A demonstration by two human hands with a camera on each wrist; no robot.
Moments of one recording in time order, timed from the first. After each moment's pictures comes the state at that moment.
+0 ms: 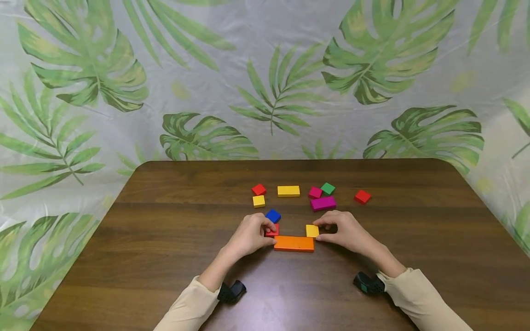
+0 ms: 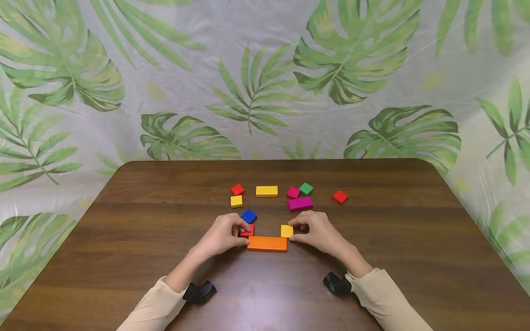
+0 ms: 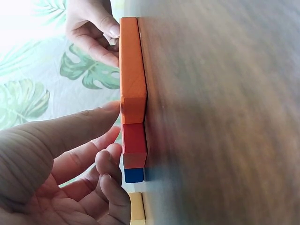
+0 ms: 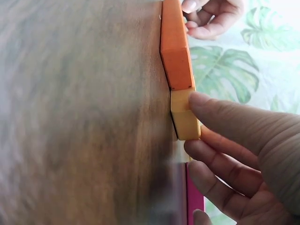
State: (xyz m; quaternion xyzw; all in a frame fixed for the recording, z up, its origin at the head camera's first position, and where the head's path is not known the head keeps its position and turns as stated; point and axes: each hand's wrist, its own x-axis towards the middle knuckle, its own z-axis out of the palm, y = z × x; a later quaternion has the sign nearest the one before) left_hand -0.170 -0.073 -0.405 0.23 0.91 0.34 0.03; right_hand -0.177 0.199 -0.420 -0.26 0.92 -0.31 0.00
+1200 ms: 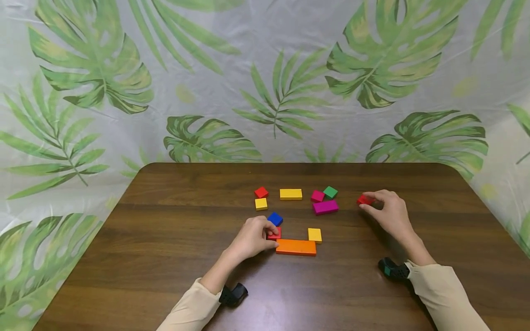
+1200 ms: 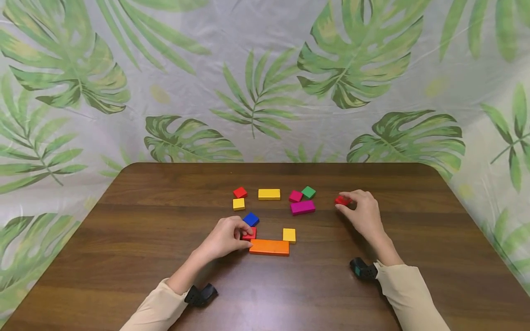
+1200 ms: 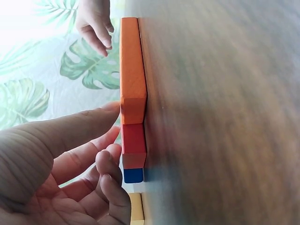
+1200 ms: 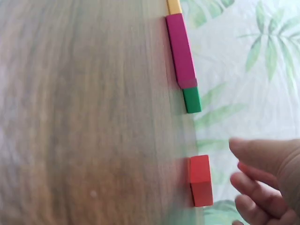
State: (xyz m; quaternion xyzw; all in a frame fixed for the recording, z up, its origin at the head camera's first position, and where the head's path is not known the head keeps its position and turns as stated) left_hand -0.171 -0.075 -0.408 0.23 0.91 0.34 0.03; right_hand -0.205 0.276 -0.416 -0.09 0.94 -0.28 -0.18
